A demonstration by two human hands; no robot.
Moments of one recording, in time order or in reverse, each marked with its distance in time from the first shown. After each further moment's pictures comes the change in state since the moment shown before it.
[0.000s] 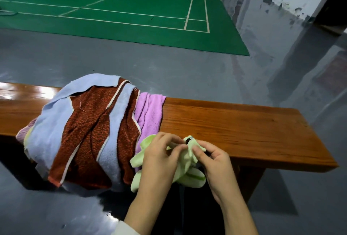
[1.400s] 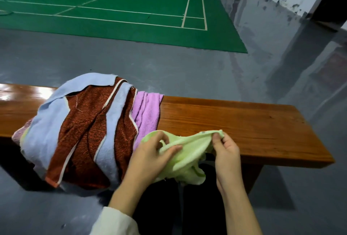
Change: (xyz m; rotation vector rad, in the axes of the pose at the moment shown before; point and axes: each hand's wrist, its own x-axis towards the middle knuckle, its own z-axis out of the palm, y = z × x) left_hand 0.008 -0.036 -0.014 0.140 -0.185 -0.009; right_hand 0.014 -0.005 -0.014 -0.037 0.260 -0.104
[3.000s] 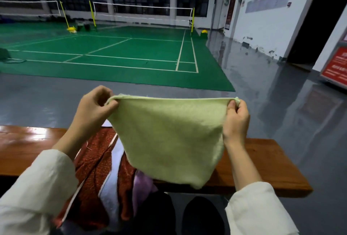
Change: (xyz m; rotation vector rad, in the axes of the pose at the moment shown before) left_hand 0.107 0.065 -0.182 0.023 0.282 0.287; right_hand 0.063 -0.144 0.013 -0.219 0.324 -0.559
